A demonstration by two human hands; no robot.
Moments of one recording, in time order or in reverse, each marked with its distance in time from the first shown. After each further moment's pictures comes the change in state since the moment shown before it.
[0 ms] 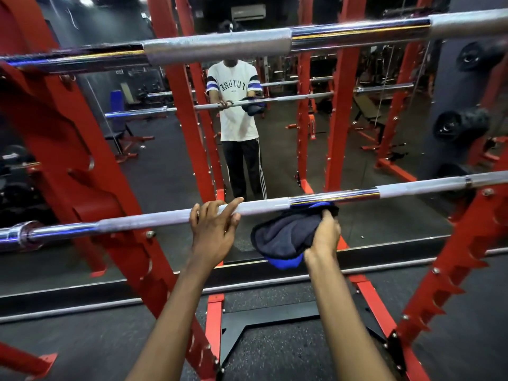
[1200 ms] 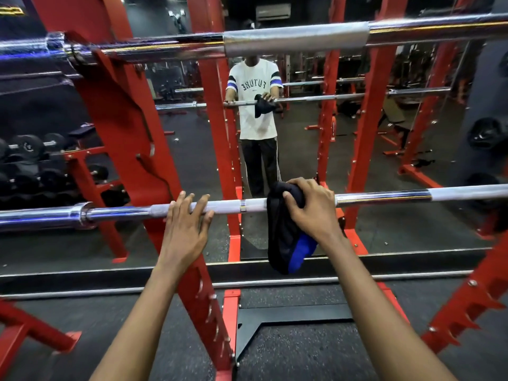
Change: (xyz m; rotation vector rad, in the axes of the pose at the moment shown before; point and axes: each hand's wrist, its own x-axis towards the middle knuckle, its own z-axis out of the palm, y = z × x) left_hand -0.034 -0.149 -0.048 0.092 0.025 -0.081; right_hand -0.037 0.025 0.061 -1.374 -0.625 -1.047
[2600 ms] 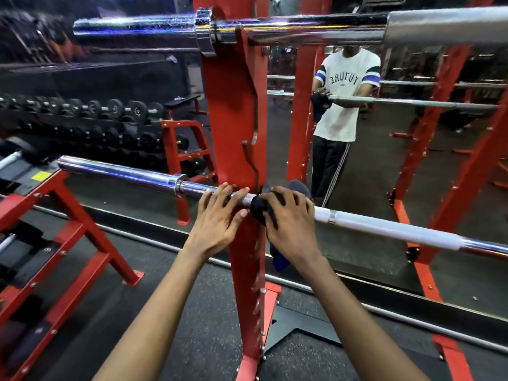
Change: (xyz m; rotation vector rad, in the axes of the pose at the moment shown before) left_hand -0.025 -0.089 -0.047 0.124 -0.068 -0.052; right_hand -0.014 -0.168 0.123 -0.031 -0.108 -0.431
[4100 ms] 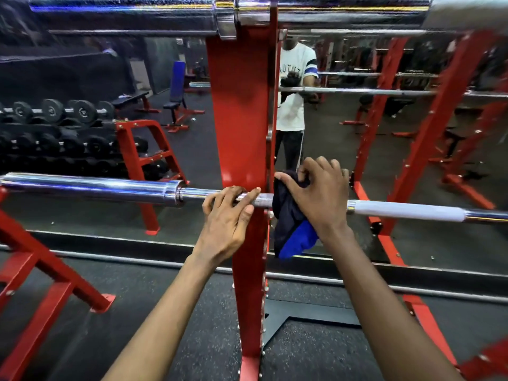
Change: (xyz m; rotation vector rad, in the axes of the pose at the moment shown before) left_hand 0.010 -0.021 -0.002 -0.240 0.044 0.128; right_hand 0.045 -0.015 -0.025 -0.087 0.308 0.315
